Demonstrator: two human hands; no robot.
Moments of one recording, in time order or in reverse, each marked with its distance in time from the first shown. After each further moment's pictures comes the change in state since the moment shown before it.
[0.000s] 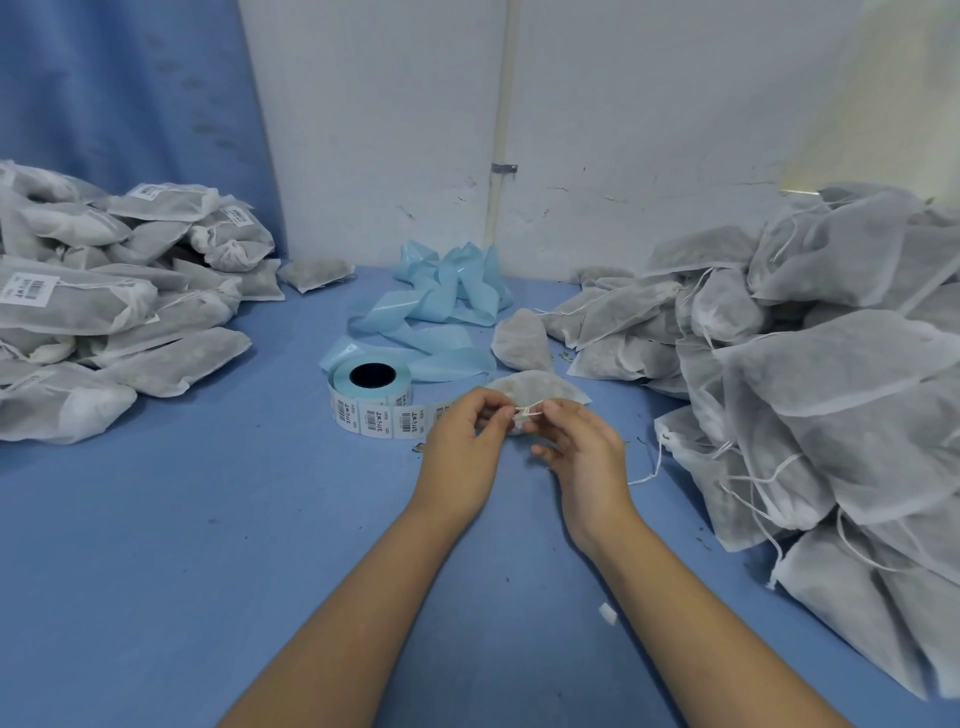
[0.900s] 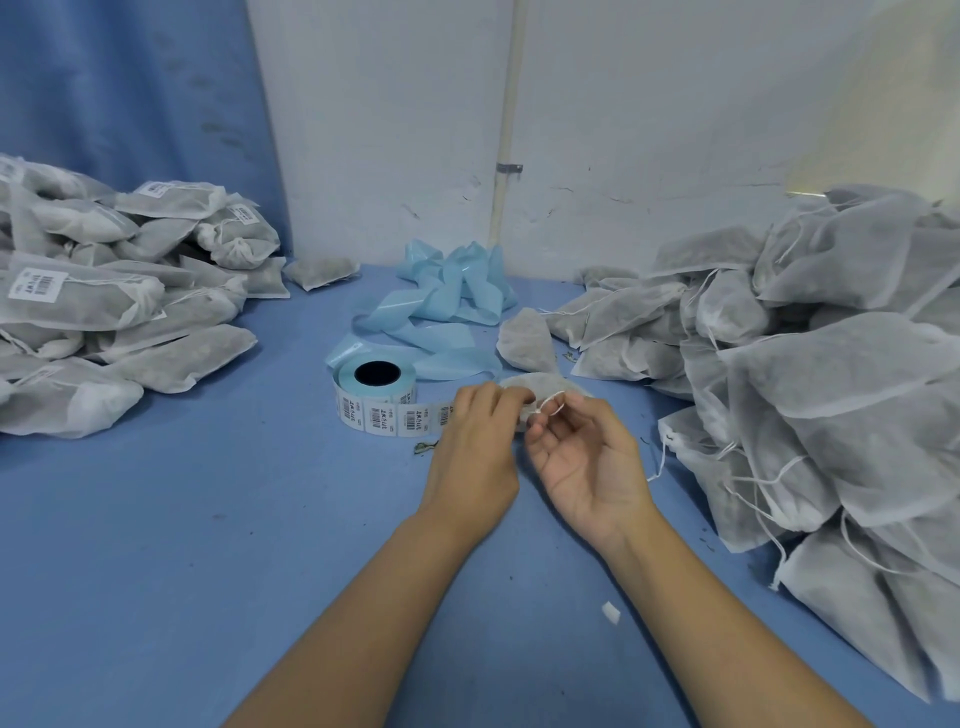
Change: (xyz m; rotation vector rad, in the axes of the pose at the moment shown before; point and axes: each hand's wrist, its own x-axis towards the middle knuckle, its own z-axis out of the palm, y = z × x) left_hand -0.008 0.000 0.000 0.603 -0.074 0.347; right_hand -0.003 -0.009 -0.001 0.528 -0.194 0.235
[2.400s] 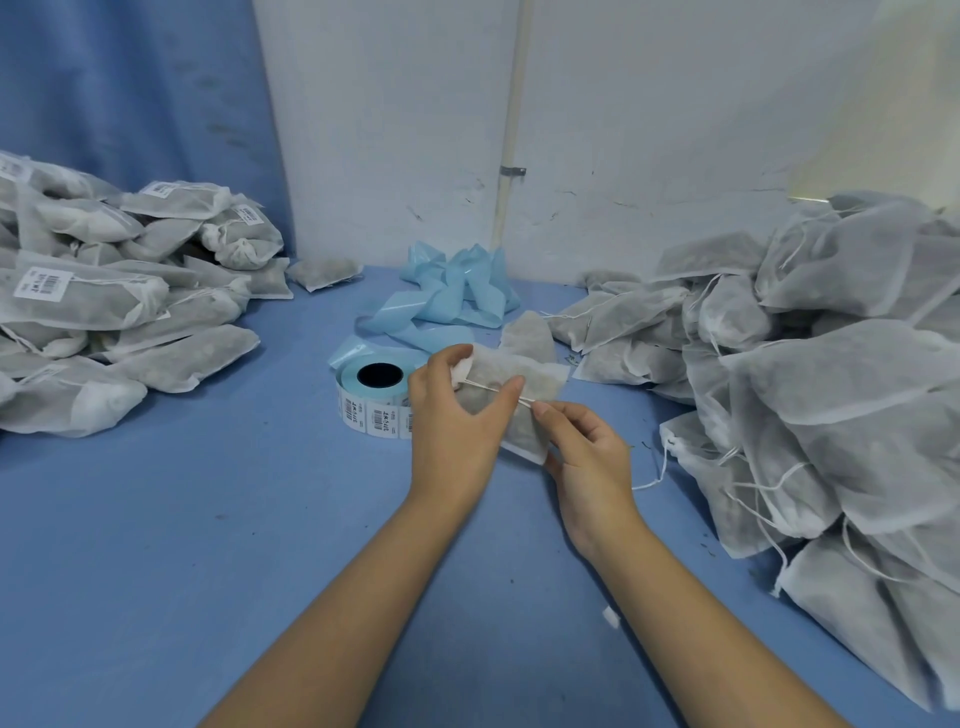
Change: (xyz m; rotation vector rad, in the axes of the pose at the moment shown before) left_hand 0.014 0.004 -0.013 -0.518 0.293 -0.459; right_hand 0.006 0.014 -0.008 -0.568 0.251 -0.250
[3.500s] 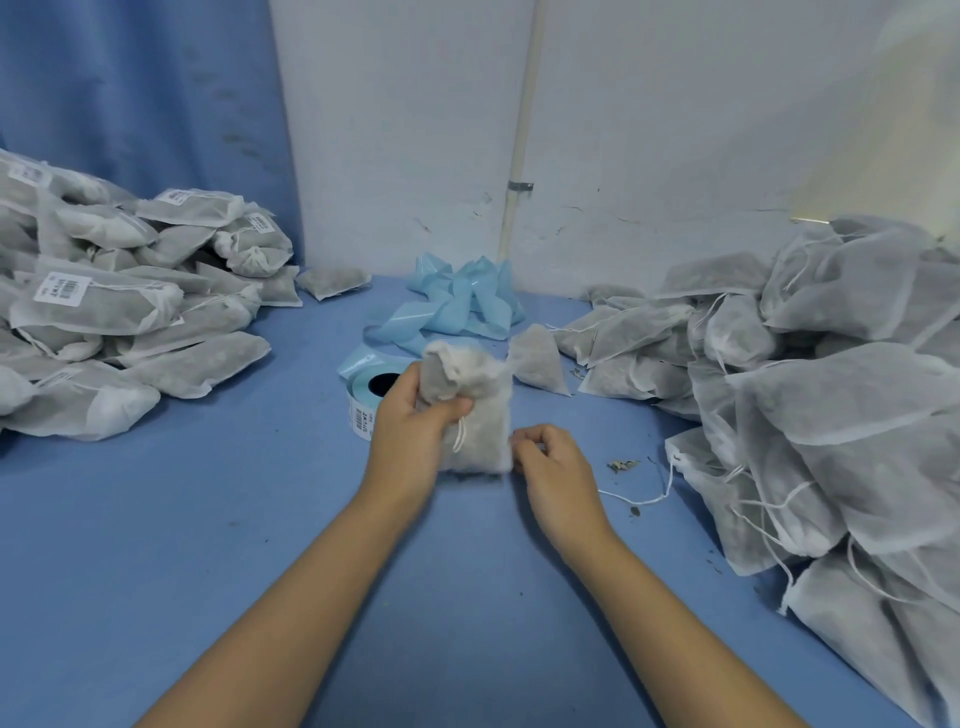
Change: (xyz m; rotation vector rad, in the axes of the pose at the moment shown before) left_hand 0.012 0.002 -0.040 -0.410 -0.083 -0.071; right_hand 0.001 0.010 0.013 -0.730 -0.115 -0.120
